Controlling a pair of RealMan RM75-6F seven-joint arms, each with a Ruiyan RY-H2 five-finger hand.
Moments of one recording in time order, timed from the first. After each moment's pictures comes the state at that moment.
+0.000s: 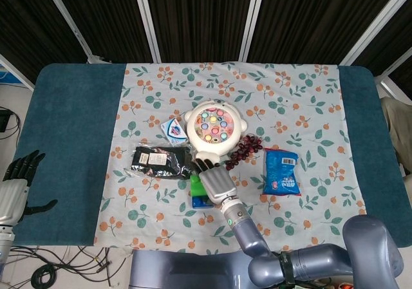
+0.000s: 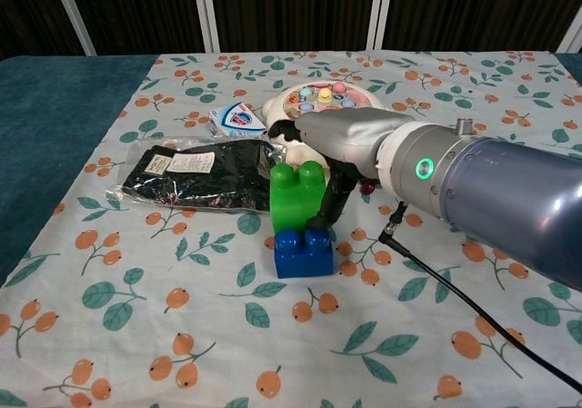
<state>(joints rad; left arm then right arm) -0.14 -1.11 -0.05 -1.68 1.42 1.39 -0.02 0.96 -1.74 0.21 -1.81 -0.62 1.24 -0.86</state>
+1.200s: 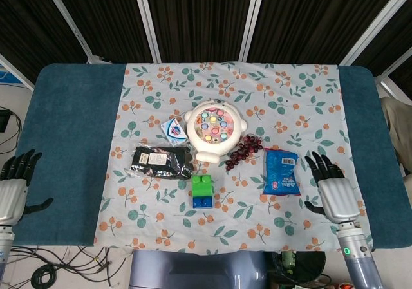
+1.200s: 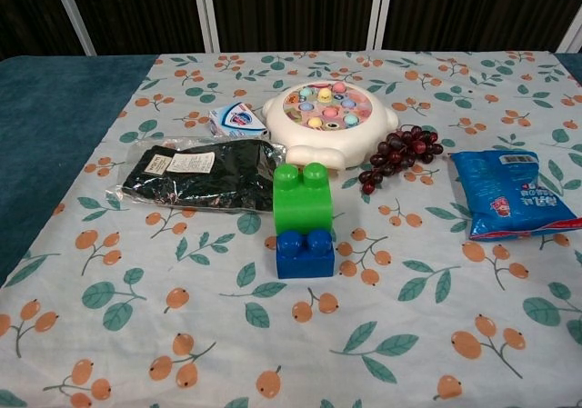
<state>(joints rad) -0.13 -1.15 -0.06 -1.64 1.41 1.43 0.09 0.39 -1.23 -0.17 -1.78 -1.30 1.60 -0.29</state>
